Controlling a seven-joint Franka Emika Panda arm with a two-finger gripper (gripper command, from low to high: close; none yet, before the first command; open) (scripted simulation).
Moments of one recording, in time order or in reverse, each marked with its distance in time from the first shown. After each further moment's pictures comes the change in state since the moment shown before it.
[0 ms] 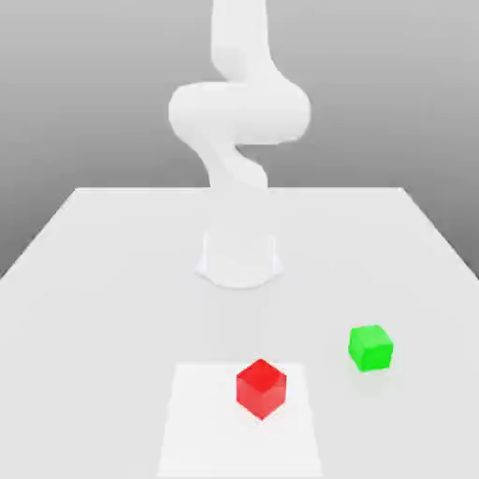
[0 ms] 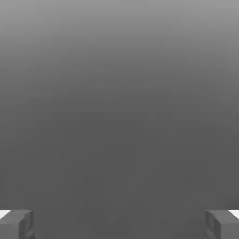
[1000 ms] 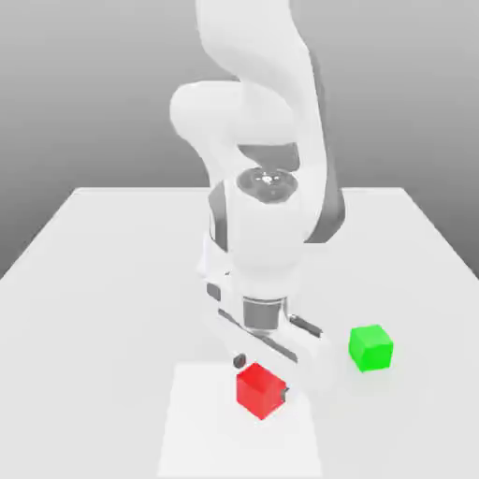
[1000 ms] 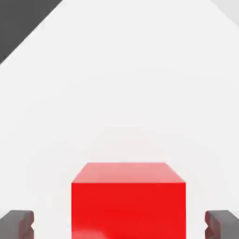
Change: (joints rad) arm -0.065 0.970 0.083 -0.395 -0.202 0.642 0.925
